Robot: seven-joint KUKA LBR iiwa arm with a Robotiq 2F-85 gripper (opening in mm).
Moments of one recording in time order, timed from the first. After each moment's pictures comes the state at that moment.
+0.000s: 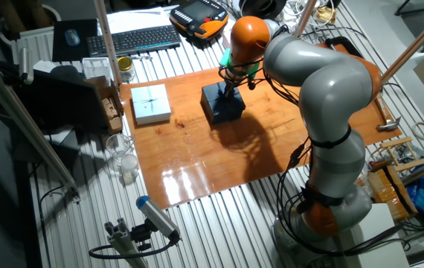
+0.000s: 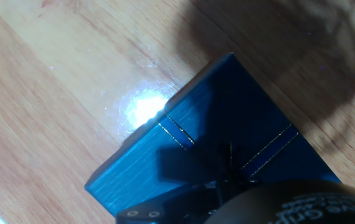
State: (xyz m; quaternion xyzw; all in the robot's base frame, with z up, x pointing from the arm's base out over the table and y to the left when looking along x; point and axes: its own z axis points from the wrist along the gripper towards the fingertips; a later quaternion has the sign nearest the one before) arm 0.609 0.106 0.136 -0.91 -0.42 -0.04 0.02
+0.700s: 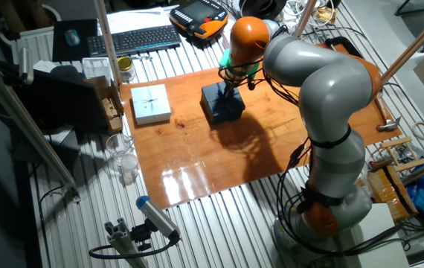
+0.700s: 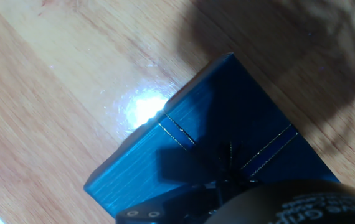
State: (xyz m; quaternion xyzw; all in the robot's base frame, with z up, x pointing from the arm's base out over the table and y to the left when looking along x) arm 0.607 0.108 0.135 -0.90 -0.43 -0.04 0.02
